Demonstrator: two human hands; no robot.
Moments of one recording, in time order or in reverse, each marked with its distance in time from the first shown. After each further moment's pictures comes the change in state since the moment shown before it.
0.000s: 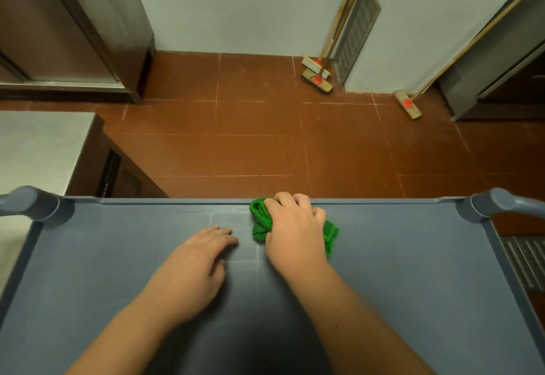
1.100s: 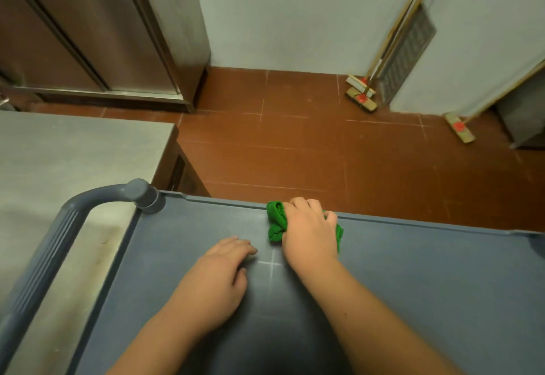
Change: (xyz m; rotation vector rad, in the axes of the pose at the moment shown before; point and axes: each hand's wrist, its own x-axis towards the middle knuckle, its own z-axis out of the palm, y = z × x) left_hand -0.049 -0.028 -0.043 -0.055 0.109 -0.103; right_hand 0.025 -0.072 0.014 0.019 0.019 -0.078
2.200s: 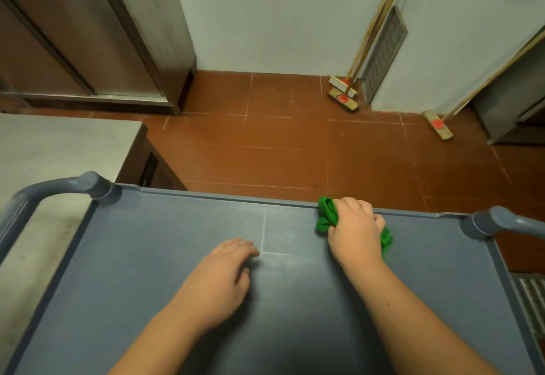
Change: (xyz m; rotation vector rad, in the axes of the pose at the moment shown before) left_hand 0.000 0.099 0.051 0.009 -0.026 0.016; right_hand -0.046 0.176 -0.039 -0.041 0.040 0.232
